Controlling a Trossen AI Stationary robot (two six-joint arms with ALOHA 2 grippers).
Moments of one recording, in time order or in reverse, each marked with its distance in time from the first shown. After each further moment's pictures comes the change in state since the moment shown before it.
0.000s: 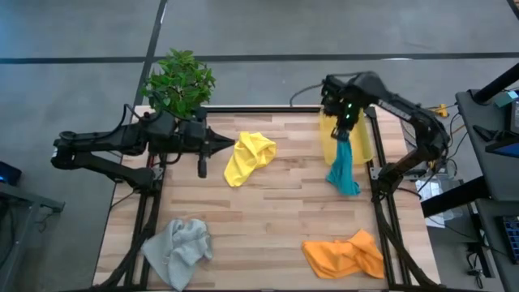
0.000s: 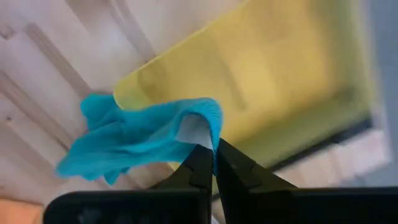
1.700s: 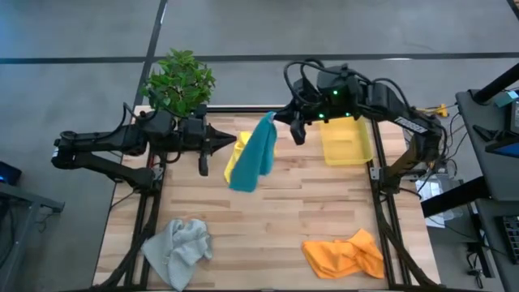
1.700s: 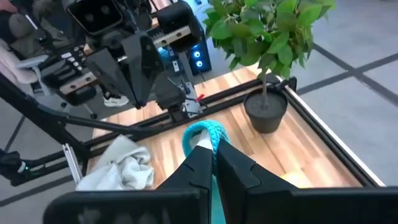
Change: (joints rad) left arm -0.001 0.008 0.001 0.104 -0.041 -0.005; right arm 0.550 0.080 0.534 0.705 -0.148 0.471
